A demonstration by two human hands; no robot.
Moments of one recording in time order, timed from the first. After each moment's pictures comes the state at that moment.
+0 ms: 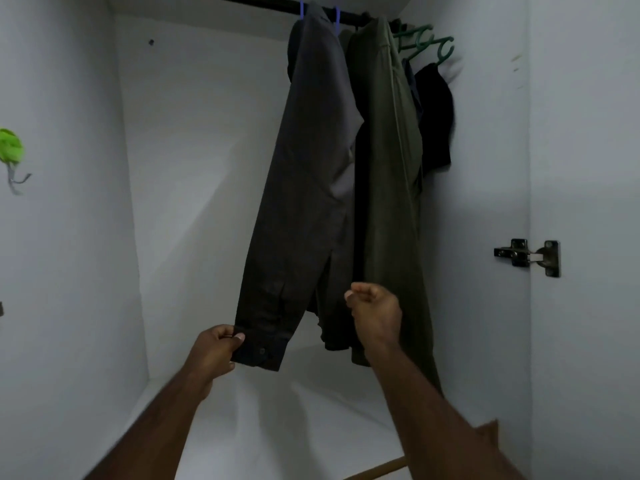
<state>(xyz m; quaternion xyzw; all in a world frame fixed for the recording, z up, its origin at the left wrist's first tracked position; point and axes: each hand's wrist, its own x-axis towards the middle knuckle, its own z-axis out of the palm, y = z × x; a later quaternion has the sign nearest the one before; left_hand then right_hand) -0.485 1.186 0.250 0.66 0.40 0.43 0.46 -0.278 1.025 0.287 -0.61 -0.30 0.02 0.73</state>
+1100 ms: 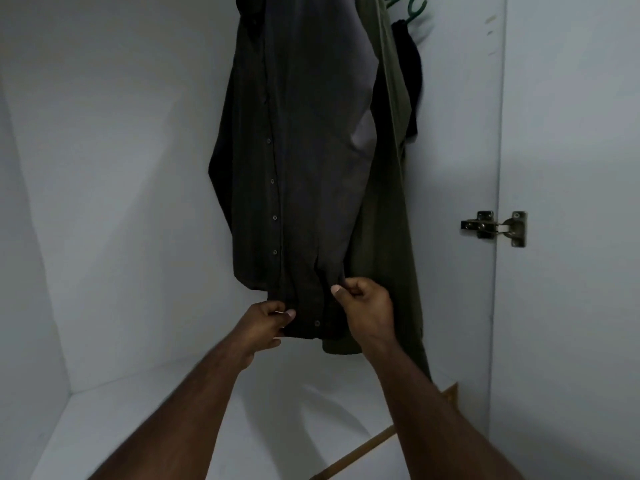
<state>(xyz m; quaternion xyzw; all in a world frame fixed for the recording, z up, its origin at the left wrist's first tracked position) -0.363 1.191 0.247 0.76 0.25 0.26 0.54 -0.245 1.035 0.251 -0.64 -0.32 -0.05 0.70</state>
